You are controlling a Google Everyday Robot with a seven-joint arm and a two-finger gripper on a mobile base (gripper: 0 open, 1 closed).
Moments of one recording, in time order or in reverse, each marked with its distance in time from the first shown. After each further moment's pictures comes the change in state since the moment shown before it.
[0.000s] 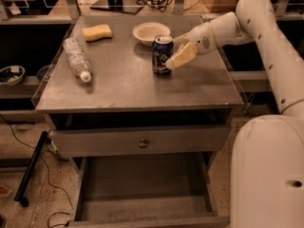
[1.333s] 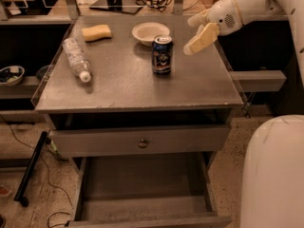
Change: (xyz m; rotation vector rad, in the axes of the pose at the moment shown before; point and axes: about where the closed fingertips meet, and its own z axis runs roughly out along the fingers) arm -0.037 0.026 -0.075 0.100 0.085 -0.103
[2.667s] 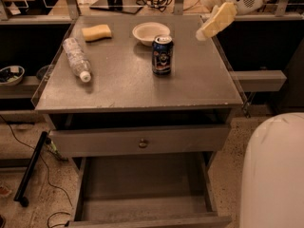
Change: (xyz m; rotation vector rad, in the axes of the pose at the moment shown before) arm -0.031 0.006 -0.053 0.092 0.056 -0.077
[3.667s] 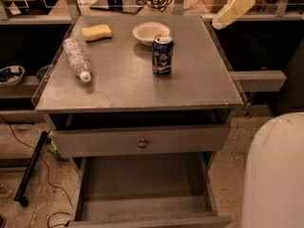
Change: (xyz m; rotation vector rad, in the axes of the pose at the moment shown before) arm -0.015 0.002 -0.053 0.107 0.083 -0.070
